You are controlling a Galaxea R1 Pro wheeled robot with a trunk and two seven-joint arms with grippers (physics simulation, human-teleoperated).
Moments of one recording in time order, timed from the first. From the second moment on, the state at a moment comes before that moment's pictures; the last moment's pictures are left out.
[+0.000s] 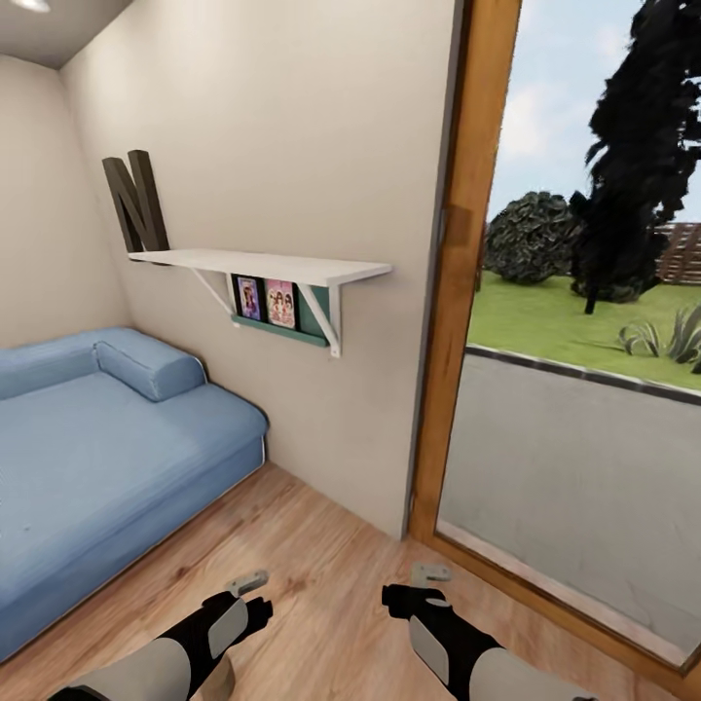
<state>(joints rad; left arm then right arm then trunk) -0.66 -0.04 -0.35 -0.18 0.75 0.24 0.29 -0.64 0.17 0.40 -0.20 -0.48 0.04 -0.21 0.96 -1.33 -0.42</state>
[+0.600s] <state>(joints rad) -0.66 -0.04 -0.35 -0.18 0.75 0.24 0.29 -0.64 0.16 0.40 -0.20 -0.48 0.03 -0.21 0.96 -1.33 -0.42</state>
